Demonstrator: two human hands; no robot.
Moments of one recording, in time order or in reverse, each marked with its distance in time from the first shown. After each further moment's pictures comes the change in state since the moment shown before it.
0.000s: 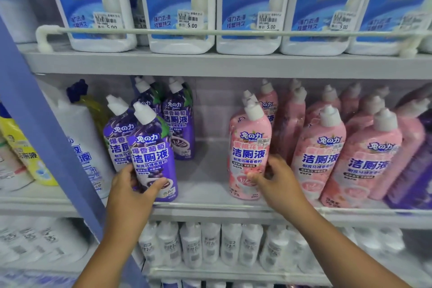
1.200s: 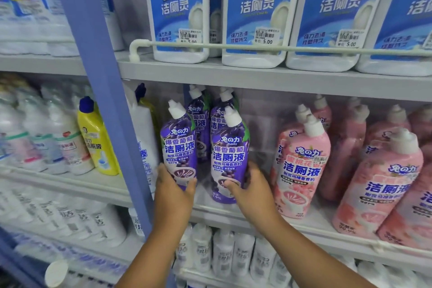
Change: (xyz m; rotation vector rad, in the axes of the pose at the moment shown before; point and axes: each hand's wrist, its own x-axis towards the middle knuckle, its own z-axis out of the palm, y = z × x) left_hand 0.013 -0.007 0.006 0.078 0.153 -0.164; right_hand 0.002 -0.058 0.126 0.204 -0.122 -0.004
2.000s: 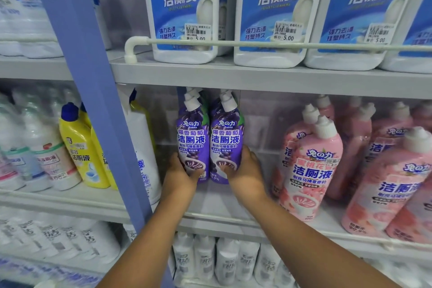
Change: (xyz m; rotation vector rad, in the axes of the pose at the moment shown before) left_hand 0.068 0.003 0.026 -0.023 -0.231 0.063; right_hand 0.072 0.000 0.043 -0.123 0.167 0.012
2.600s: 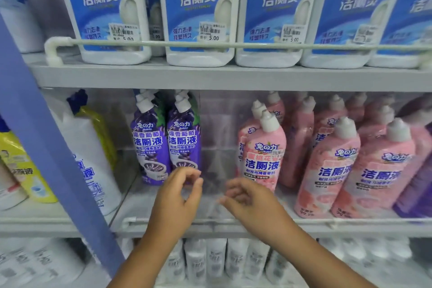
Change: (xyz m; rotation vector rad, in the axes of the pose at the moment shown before) left_hand -0.083 0.047 0.026 -0.131 -0.101 0.536; right_hand -0.093 0.001 -0.132 0.007 -0.272 0.043
